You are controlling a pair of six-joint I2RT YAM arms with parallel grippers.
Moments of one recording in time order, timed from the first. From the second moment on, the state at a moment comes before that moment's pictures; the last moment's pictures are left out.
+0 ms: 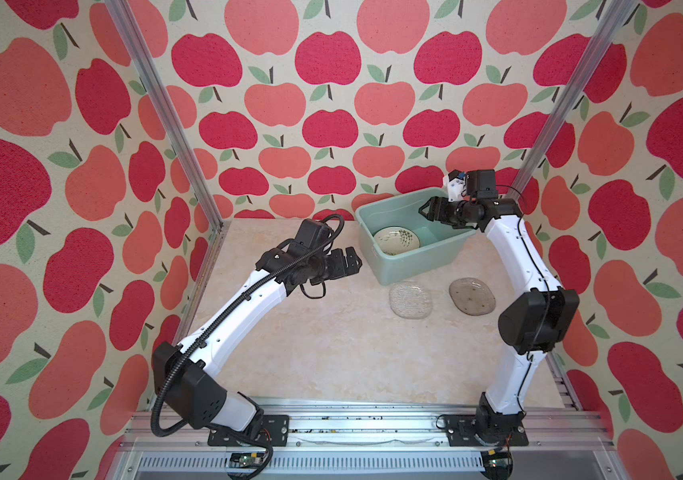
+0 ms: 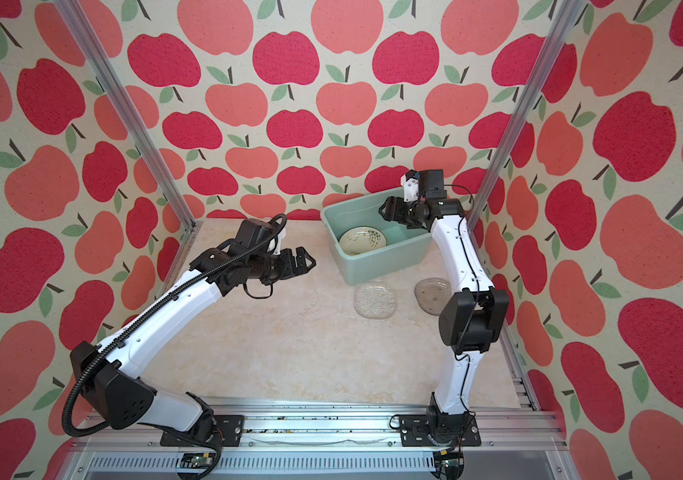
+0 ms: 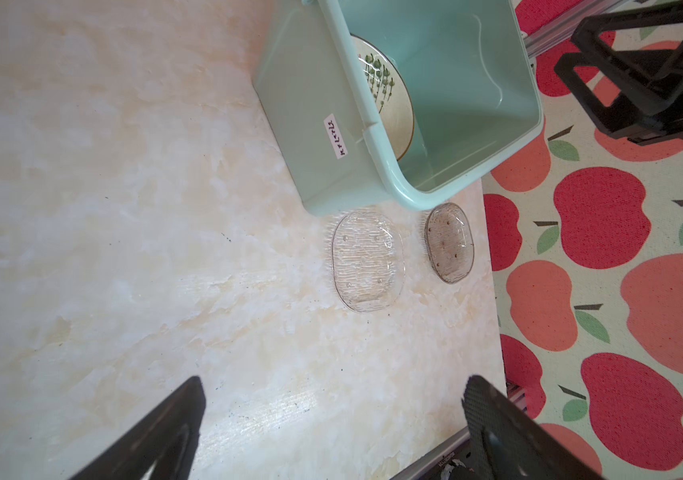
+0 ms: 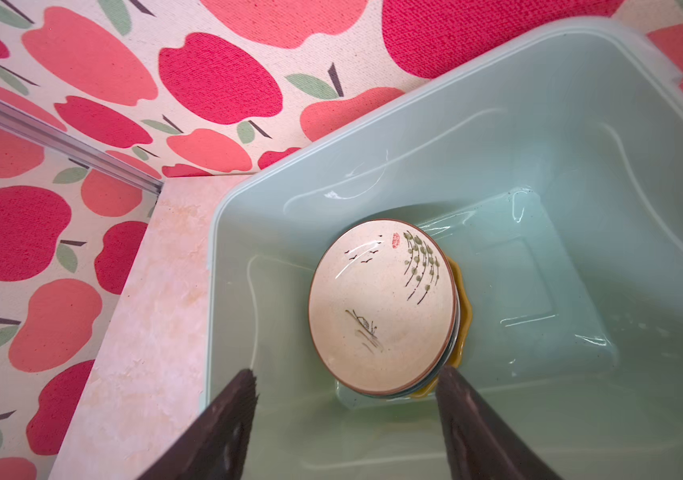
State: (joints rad) left arm -0.61 1.45 1.46 -0.77 0.18 -0.68; right arm 0.18 1.86 1.97 -0.80 -0.39 0.23
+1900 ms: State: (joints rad) left arm -0.79 1.43 1.22 -0.61 0.19 -0.85; right arm 0.01 1.73 0.94 -0.43 -0.58 0.35
